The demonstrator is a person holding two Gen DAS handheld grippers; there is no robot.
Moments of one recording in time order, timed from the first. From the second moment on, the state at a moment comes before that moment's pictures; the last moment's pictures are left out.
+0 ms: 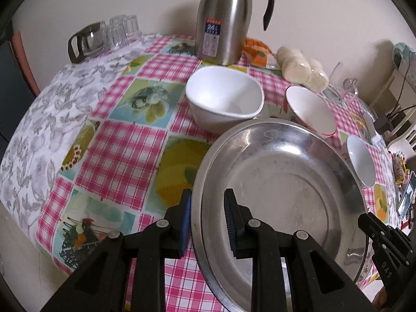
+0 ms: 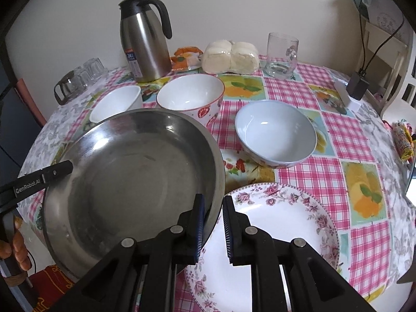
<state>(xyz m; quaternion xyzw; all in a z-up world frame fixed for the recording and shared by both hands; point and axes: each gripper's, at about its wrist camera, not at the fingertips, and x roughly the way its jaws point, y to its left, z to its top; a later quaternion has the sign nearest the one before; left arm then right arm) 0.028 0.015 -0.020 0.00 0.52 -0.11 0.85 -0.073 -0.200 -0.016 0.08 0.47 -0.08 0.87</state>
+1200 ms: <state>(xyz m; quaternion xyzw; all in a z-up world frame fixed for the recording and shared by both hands) 0.030 0.007 -0.034 0.02 0.54 -0.11 0.83 -0.064 -0.196 -0.024 0.07 0.48 -0.08 0.87</state>
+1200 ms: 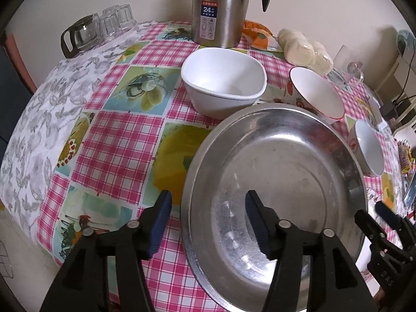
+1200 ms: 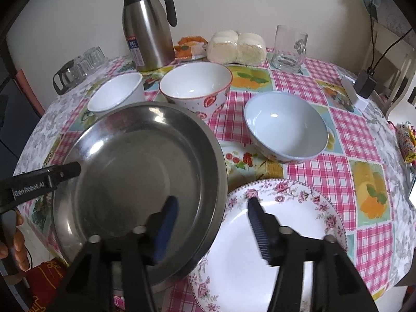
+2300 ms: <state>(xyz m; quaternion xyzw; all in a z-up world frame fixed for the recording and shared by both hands) 0.011 -0.006 0.016 -0.01 0.44 -0.17 0.88 -0.075 -0.207 -0.012 0.08 0.43 -0.09 0.89</state>
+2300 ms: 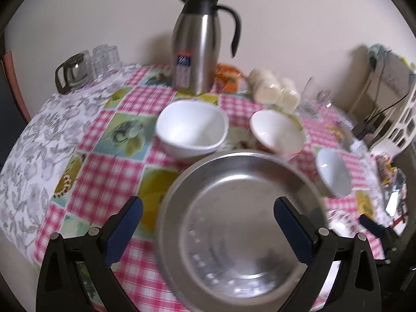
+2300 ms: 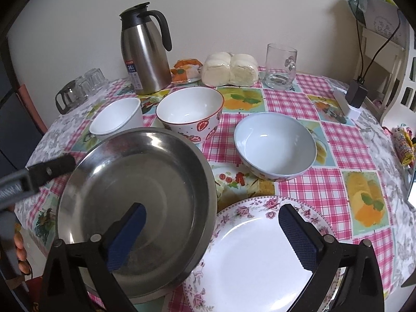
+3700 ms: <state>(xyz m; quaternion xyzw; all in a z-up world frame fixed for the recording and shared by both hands) -0.031 -0.210 -0.013 0.08 0.51 -0.32 0.79 -0.138 -0.361 -0.073 0.27 0.52 -0.22 0.78</state>
